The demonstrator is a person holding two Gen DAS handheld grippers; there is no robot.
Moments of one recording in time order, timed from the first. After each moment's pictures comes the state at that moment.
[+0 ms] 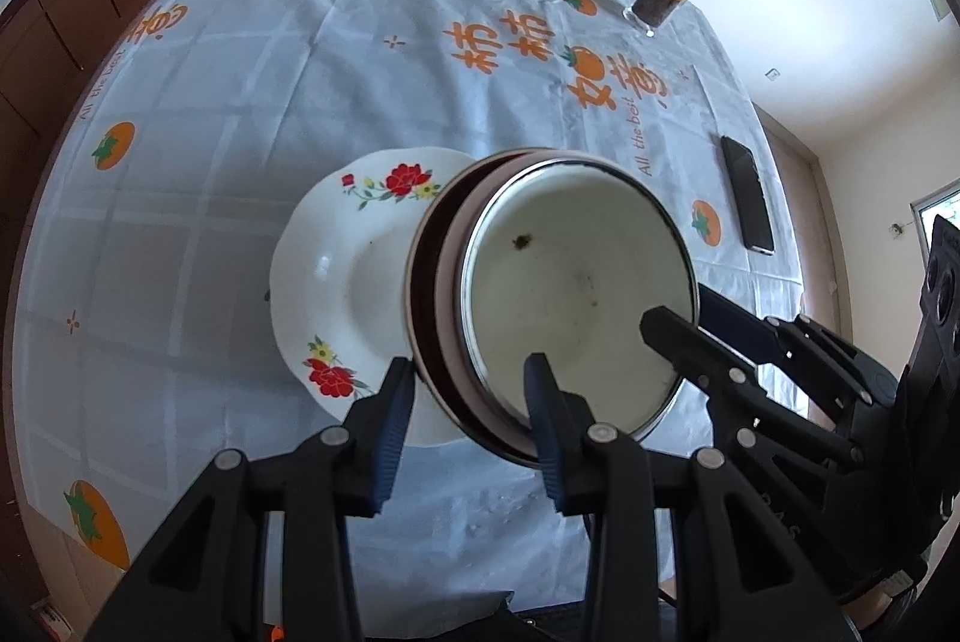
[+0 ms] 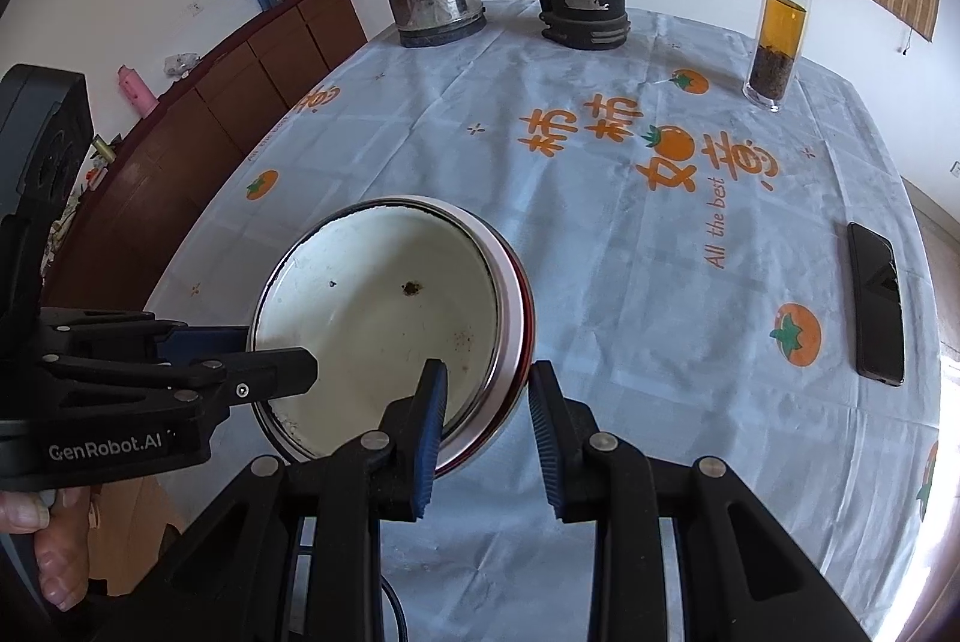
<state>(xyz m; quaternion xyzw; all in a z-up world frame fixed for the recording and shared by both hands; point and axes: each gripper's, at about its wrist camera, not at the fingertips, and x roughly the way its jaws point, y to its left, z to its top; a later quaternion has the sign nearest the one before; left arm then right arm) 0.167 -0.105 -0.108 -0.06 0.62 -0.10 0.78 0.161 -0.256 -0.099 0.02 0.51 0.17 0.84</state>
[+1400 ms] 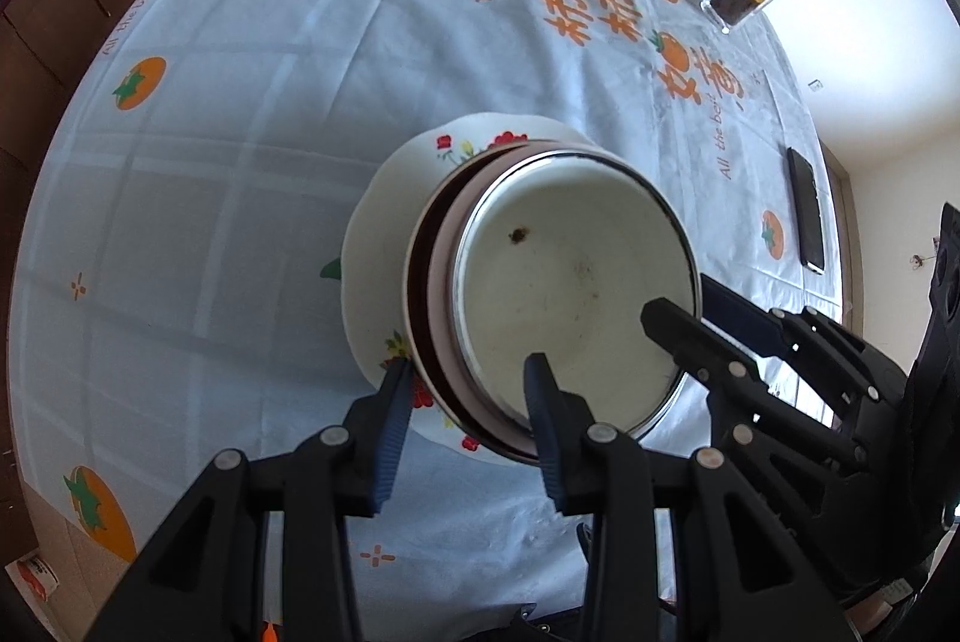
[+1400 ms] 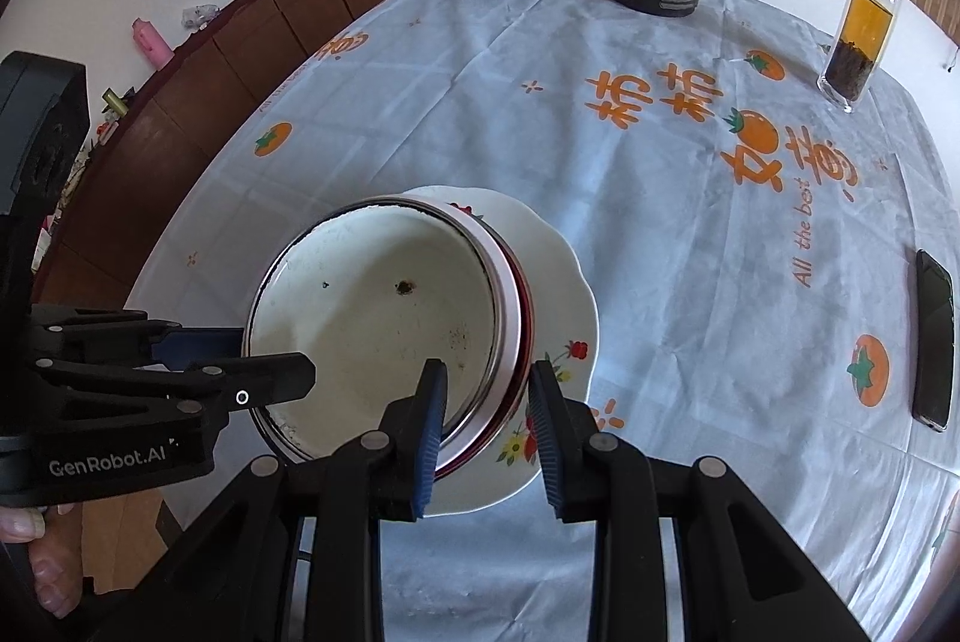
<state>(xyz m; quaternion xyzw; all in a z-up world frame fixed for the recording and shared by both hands) 0.187 -0.067 -0.147 -0.08 0.65 -0.06 0.75 0.192 -0.211 -0.135 -0.01 0.54 0.20 0.81</state>
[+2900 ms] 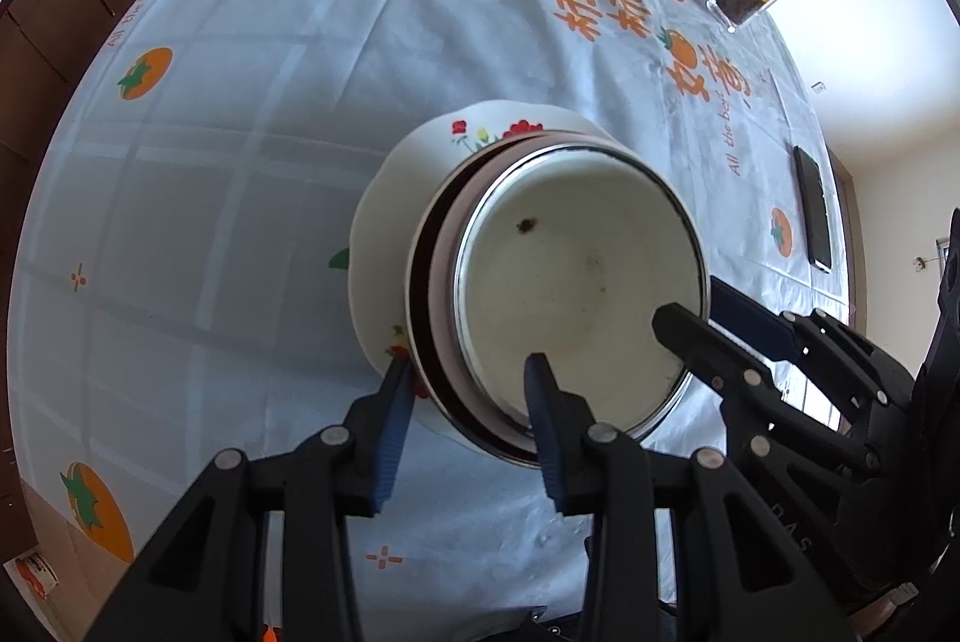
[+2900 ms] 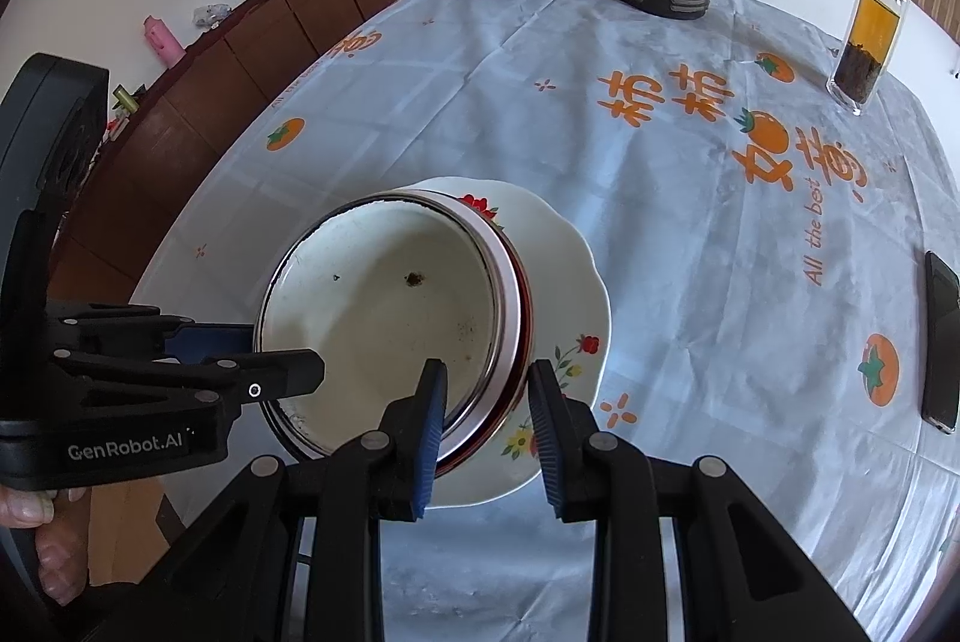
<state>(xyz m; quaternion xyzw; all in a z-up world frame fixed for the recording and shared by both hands) 0.181 -0.063 -0.153 -0.08 0.65 -0.06 0.75 0.188 -0.211 -0.139 -0.01 0.53 0.22 0.82</state>
